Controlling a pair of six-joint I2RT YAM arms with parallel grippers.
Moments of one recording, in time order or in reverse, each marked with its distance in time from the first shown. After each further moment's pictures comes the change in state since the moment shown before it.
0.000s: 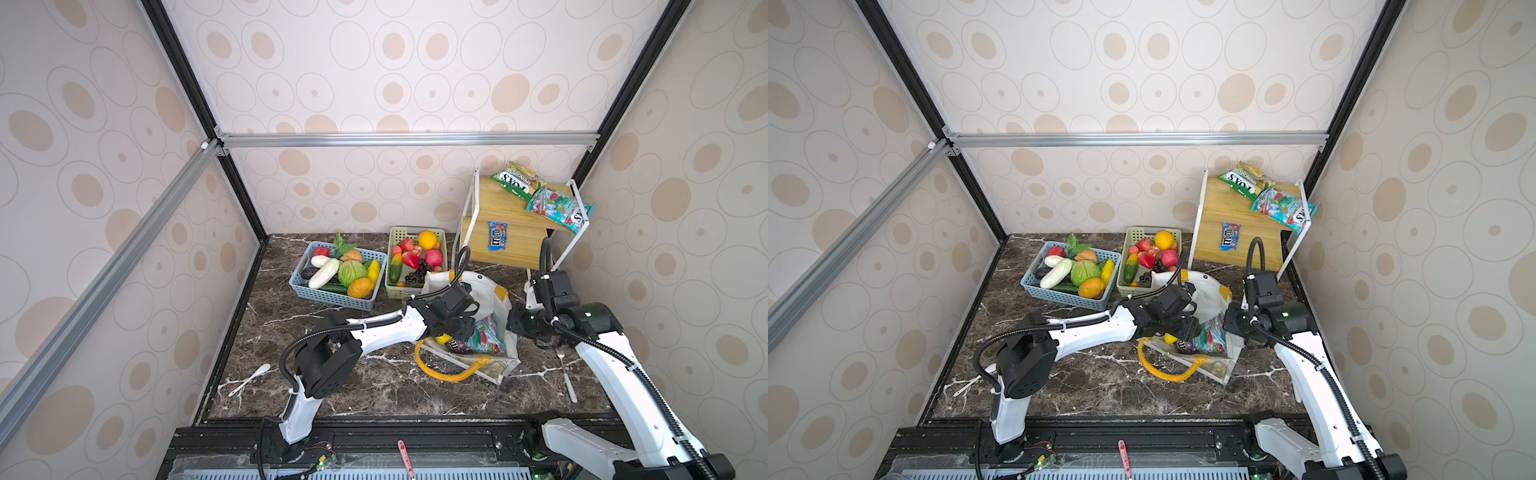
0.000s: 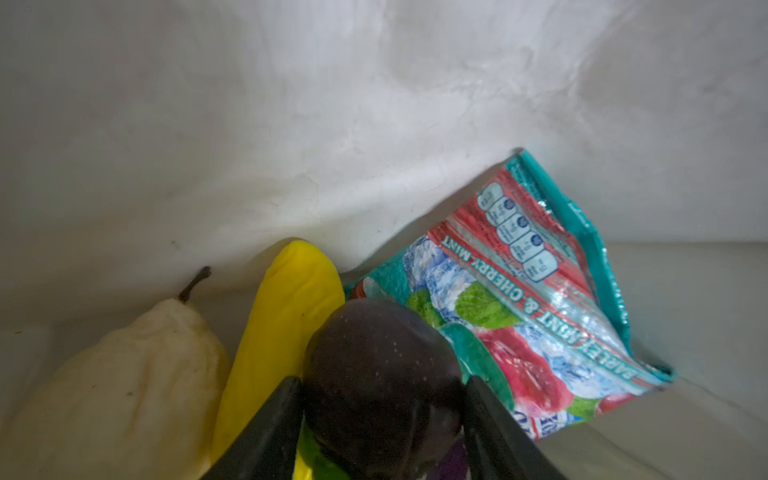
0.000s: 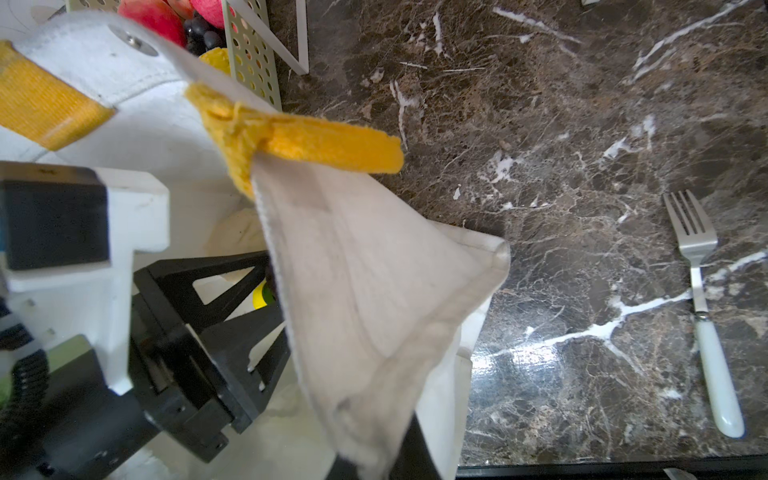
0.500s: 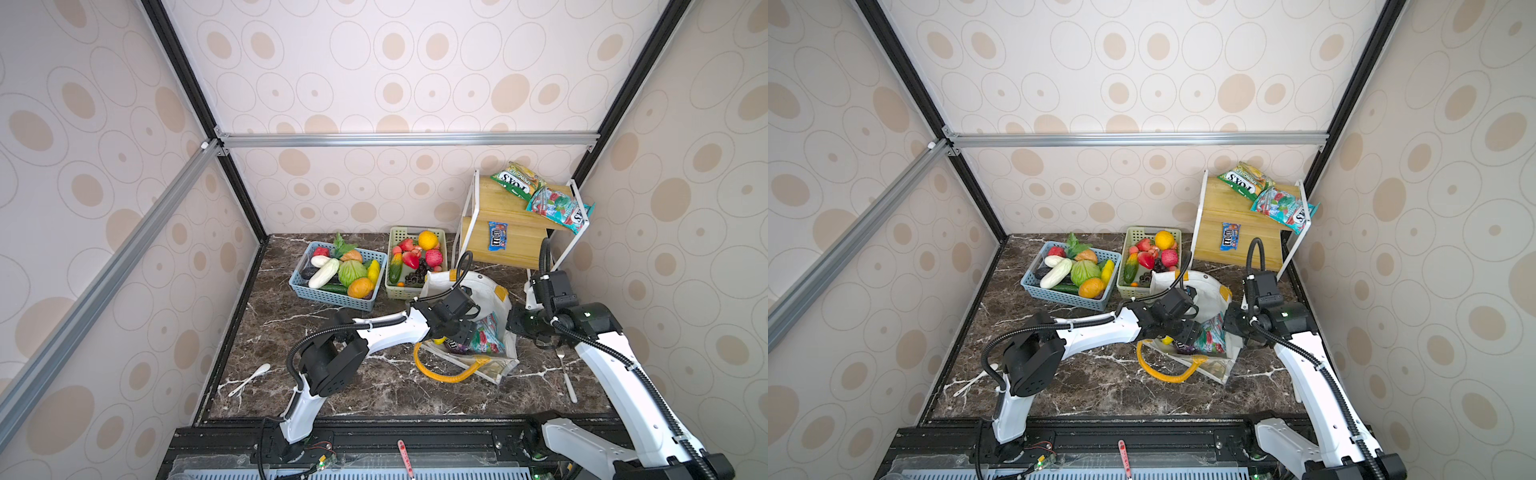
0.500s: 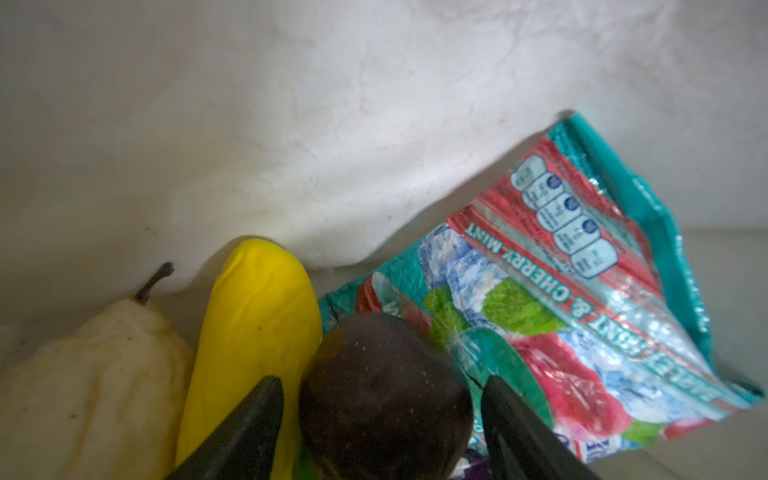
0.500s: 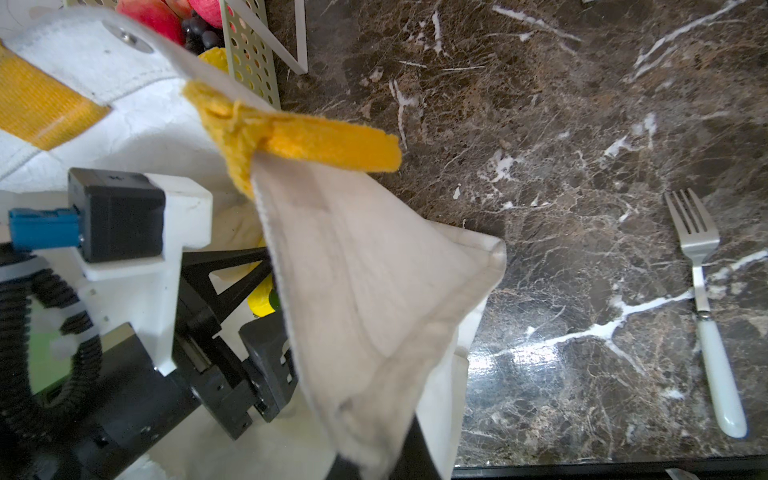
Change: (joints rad) left arm -0.003 0.030 0.013 -0.017 -0.020 0.023; right arm 0.000 0.000 -0.005 0.004 0.000 0.005
